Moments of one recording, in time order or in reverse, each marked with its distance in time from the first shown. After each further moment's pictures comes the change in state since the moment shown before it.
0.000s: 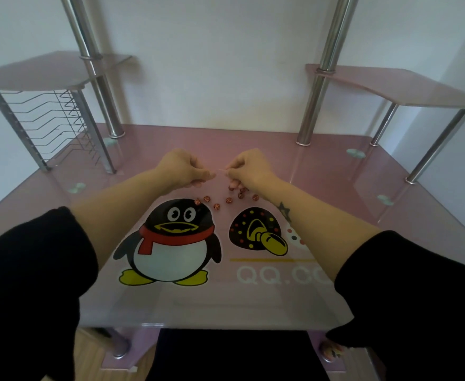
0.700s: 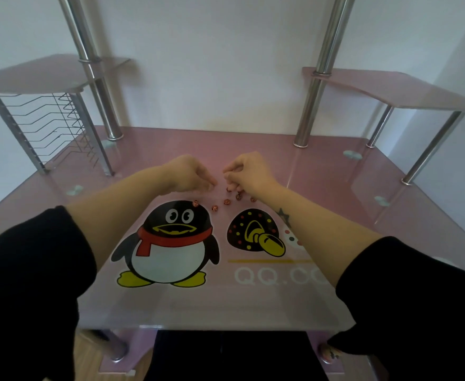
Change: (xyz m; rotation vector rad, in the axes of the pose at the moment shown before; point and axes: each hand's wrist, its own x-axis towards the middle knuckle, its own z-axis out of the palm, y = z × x) left_hand -0.001 0.008 0.002 0.204 -0.222 0.079; right_hand -0.003 0.006 -0.001 -0.033 0.032 -0.070
